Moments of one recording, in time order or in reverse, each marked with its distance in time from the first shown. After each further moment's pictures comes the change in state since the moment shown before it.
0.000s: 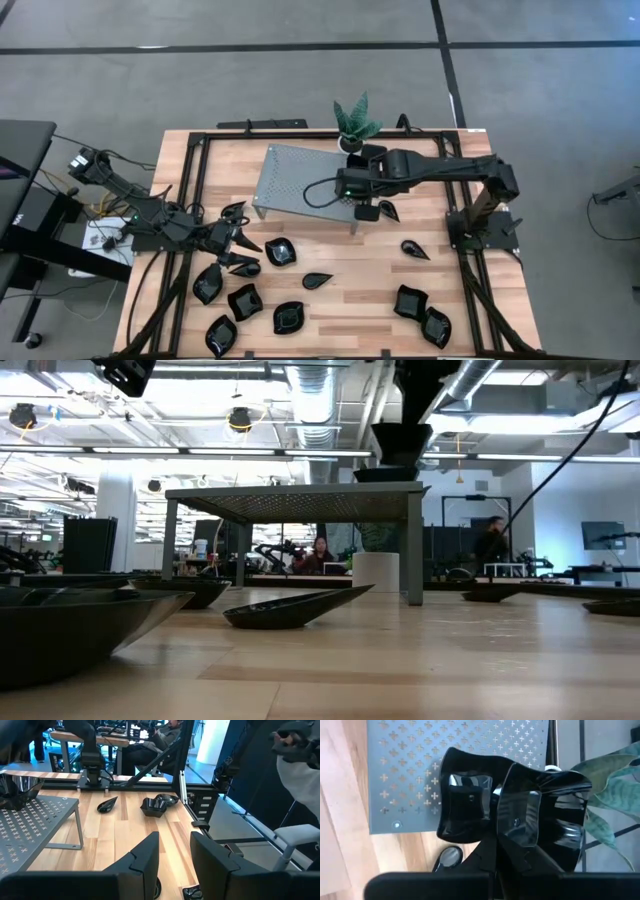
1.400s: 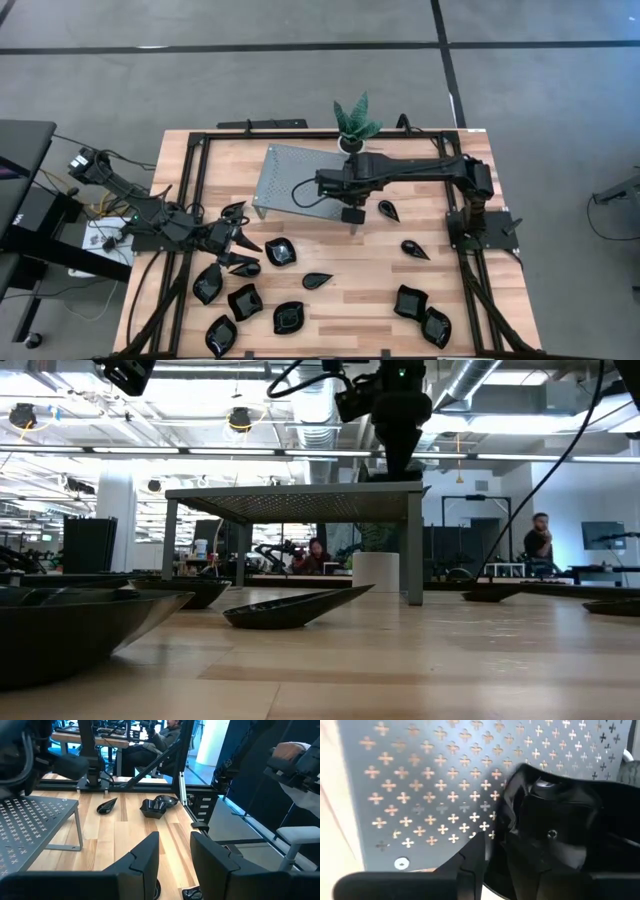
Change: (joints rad) left arm 0.000 0.000 0.000 0.006 0.000 0.000; right arm -0.068 0.168 0.000 0.033 -0.150 0.014
